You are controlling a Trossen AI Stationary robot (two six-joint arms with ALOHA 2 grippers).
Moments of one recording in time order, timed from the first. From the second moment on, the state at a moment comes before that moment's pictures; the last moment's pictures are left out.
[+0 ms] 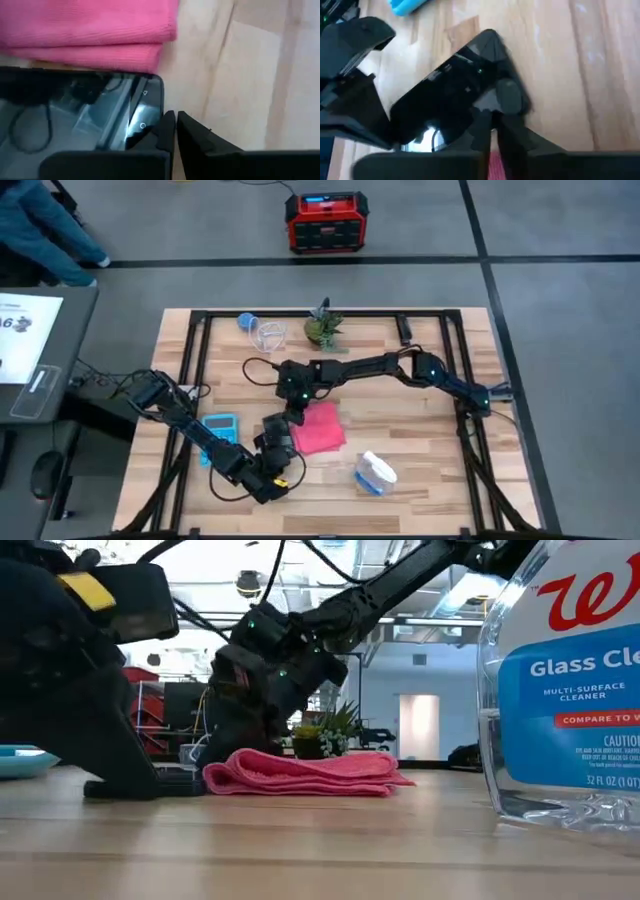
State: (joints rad) left arm -0.66 1.82 0.89 -0.27 -0.61 -0.98; right arm -0.09 2.41 1.81 -0.29 -0.58 0.27
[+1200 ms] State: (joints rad) left arm -0.69 1.72 0.77 -0.64 -0.60 -1.63; right arm -0.06 2.41 1.82 -0.24 -0.42 0.36
